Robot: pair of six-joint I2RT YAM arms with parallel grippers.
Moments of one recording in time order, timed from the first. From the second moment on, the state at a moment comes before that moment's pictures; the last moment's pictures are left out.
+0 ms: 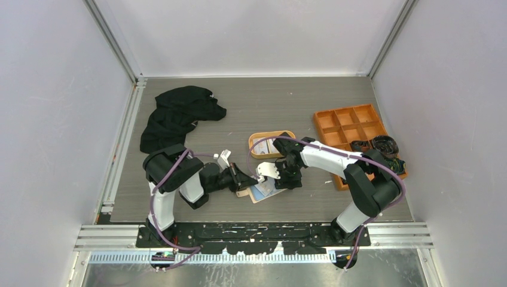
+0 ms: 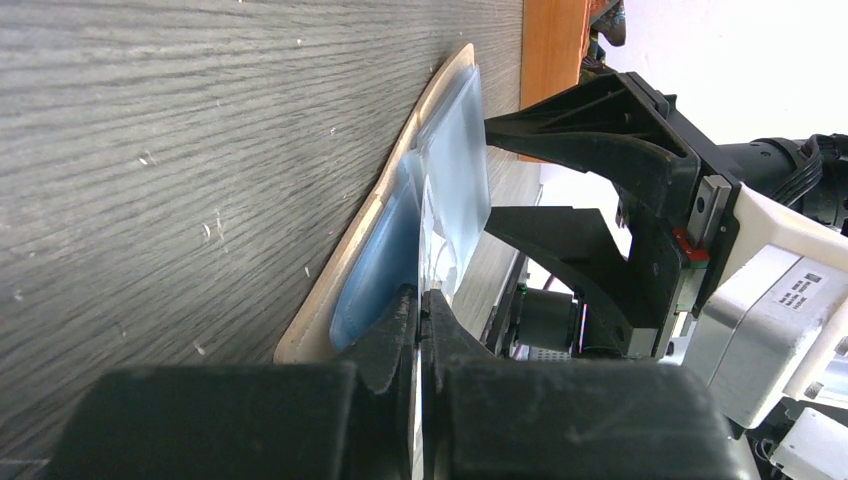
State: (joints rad) left arm -0.73 1.98 0.30 1.38 0.37 -1.26; right arm 0.65 1.59 0.89 -0.73 -0.25 -1.12
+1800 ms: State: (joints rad) left arm -0.74 2.10 0.44 1.40 0.47 -1.39; right arm 0.70 1.60 0.90 -0.73 -0.22 -1.08
